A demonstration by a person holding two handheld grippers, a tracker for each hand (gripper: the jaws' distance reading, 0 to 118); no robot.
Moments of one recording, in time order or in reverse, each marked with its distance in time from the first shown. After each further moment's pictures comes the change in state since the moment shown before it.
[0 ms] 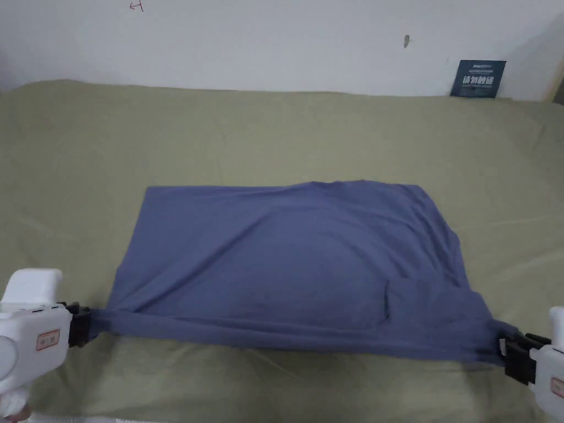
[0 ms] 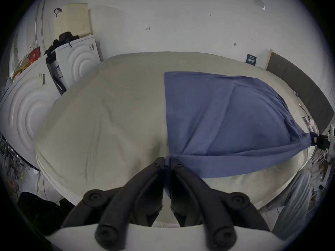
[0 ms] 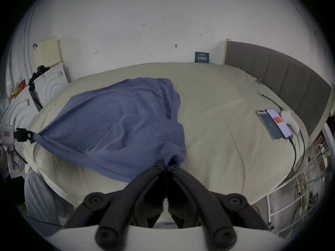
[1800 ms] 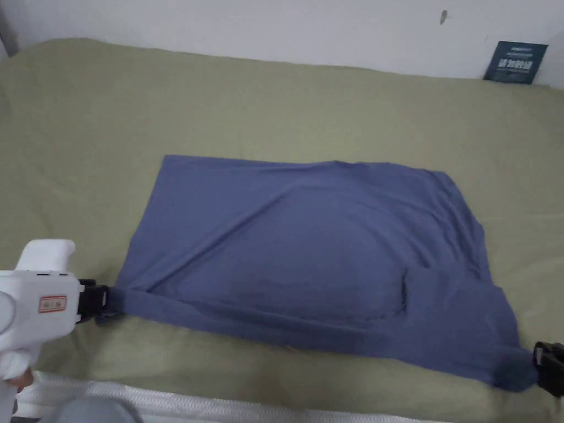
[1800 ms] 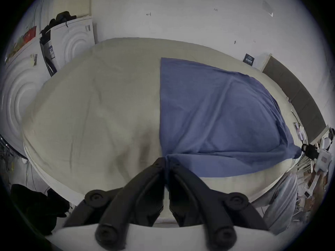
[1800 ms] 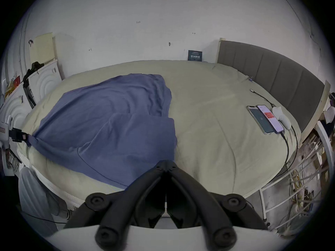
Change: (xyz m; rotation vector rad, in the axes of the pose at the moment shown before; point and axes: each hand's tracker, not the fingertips) left arm -0.003 0.000 -0.004 -0.098 -0.105 0.076; right arm 0.000 -0.002 0.006 -0.004 -0.080 0.010
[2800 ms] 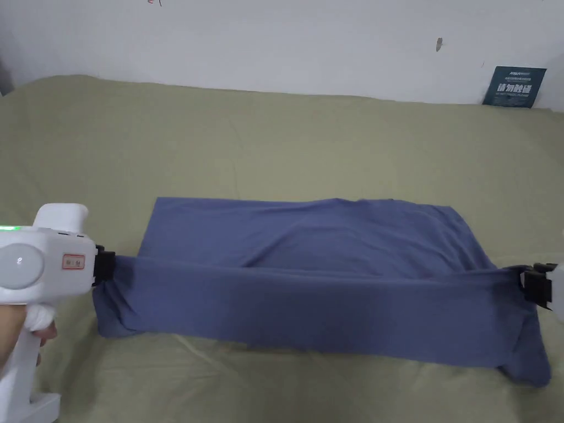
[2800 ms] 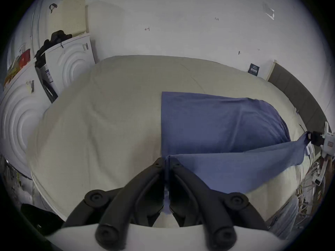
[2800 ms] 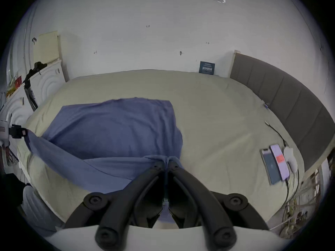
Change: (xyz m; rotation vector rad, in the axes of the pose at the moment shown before) left arm 0.014 0.133 -0.044 0.086 0.066 -0.027; right arm -0.031 0.160 -0.096 0.002 0.042 0.120
